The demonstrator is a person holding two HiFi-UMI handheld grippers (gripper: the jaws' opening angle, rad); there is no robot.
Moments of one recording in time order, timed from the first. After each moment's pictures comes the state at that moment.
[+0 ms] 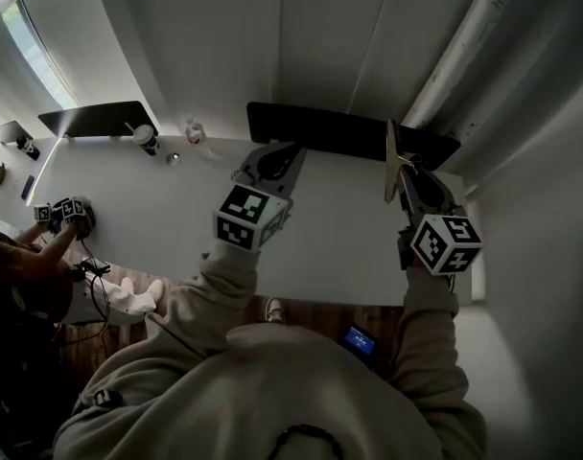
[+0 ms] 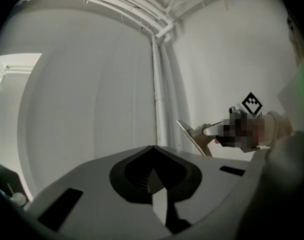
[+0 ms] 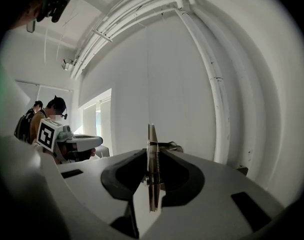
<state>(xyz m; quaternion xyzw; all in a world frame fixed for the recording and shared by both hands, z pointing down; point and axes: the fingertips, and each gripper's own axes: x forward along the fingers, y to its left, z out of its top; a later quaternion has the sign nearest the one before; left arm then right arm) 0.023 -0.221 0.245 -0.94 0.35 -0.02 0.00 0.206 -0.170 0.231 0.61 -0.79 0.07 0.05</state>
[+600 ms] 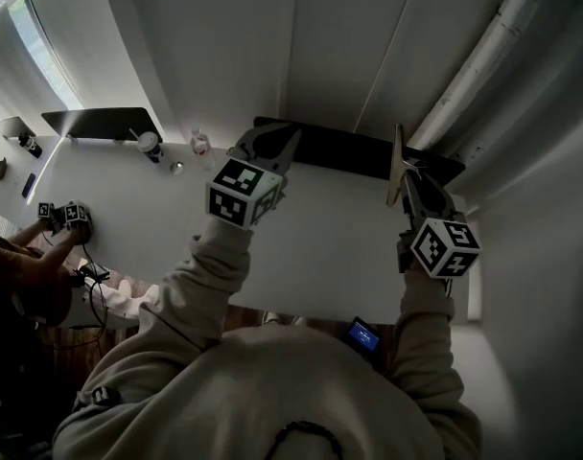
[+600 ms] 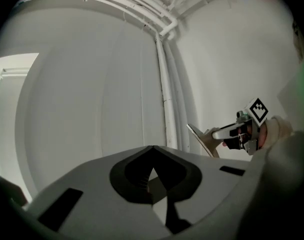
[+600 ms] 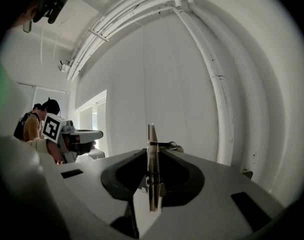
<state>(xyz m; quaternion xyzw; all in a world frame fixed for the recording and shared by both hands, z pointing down) 0.001 -0.296 0.212 -0.93 0.36 -0.03 0.01 0.203 -0.220 0.222 0.62 -0.78 0.07 0.04</state>
